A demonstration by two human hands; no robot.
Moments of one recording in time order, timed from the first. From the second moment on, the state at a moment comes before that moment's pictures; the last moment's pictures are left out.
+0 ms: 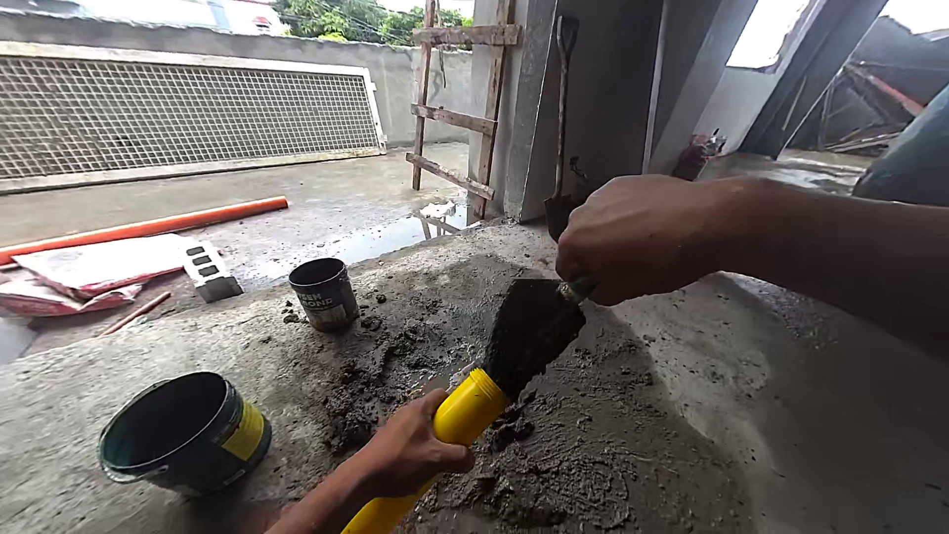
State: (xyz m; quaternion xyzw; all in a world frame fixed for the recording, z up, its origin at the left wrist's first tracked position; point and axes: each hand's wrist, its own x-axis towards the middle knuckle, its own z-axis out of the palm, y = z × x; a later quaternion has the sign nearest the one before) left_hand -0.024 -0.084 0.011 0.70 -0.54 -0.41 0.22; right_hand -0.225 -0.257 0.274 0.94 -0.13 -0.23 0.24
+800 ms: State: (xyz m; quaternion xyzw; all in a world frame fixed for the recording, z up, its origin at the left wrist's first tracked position) left_hand -0.034 -0.115 -0.029 0.75 -0.51 -0.41 0.13; right_hand -0.388 -0.459 -0.180 0.75 -0.57 -0.16 -0.30
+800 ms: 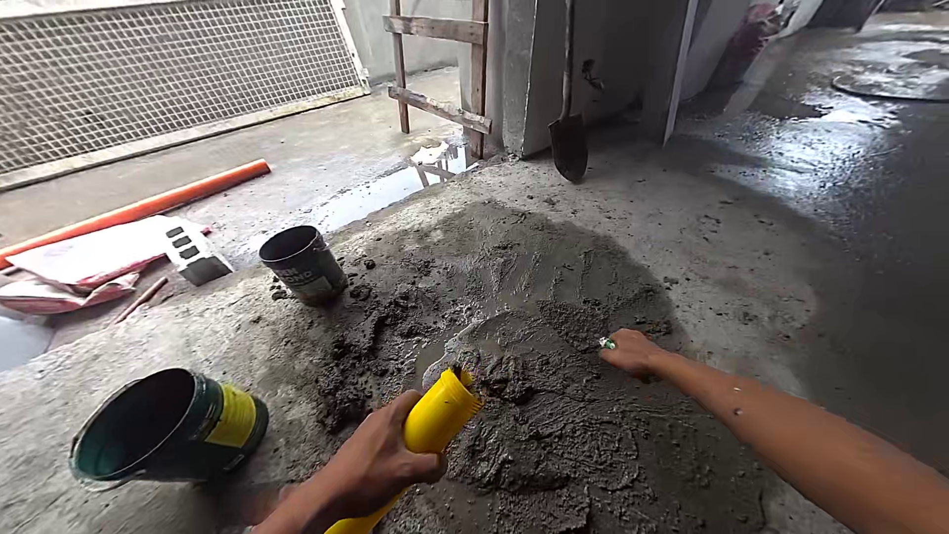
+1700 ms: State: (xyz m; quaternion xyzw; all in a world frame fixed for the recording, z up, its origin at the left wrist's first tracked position) left_hand -0.034 -0.086 0.000 0.74 -0.54 -0.38 0.15; right_hand -0.363 -0.379 0.163 0.86 -0.34 -0.29 -0.27
